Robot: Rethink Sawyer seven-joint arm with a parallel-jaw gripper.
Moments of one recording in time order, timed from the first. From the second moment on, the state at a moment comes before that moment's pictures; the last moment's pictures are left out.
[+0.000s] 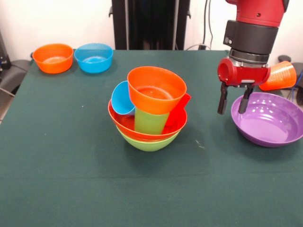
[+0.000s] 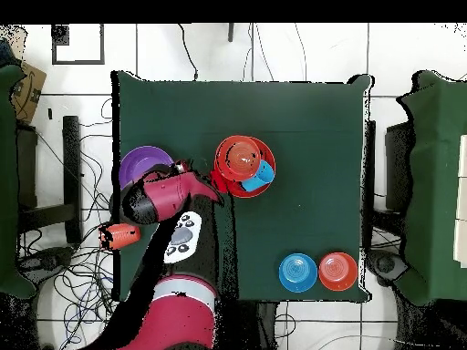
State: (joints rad) arm 0.15 -0.48 -0.13 1.53 -0.19 0.21 1.69
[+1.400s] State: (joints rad) arm 0.15 -0.41 -0.13 1.51 -0.16 0.19 1.73
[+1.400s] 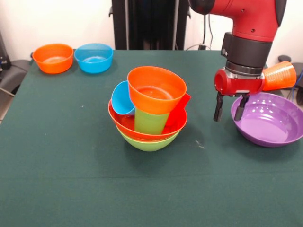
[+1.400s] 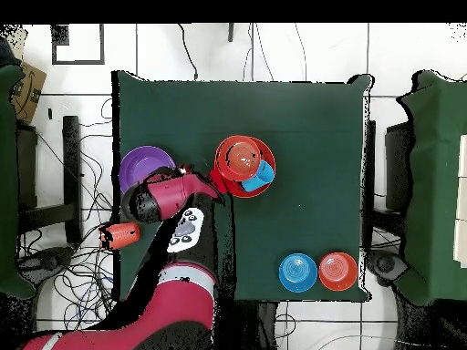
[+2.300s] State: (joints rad) arm 0.15 -0.40 -0.13 1.51 -0.16 0.18 1.73
